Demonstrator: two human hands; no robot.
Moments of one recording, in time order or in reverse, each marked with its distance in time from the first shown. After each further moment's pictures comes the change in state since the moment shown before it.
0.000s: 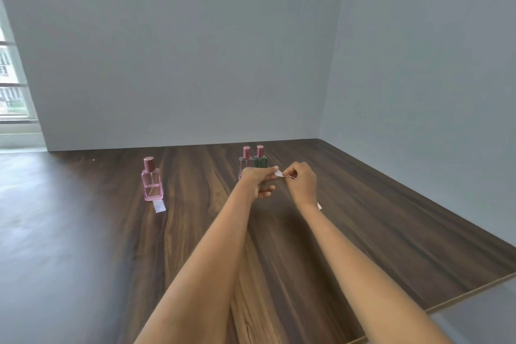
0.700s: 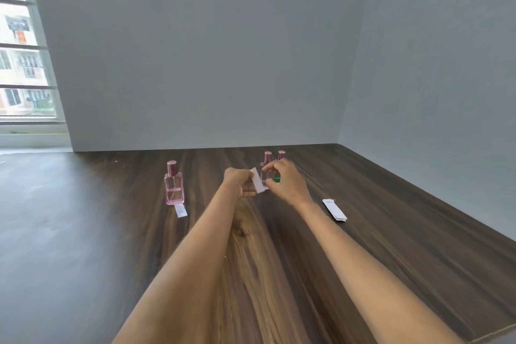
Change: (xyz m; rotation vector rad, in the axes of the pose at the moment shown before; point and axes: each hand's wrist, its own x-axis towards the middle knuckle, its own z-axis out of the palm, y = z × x) left_hand 0.025 0.006 -0.074 -0.051 0.187 0.052; right_hand 0.014 -0.041 0.047 -0.106 -0.356 -0.265
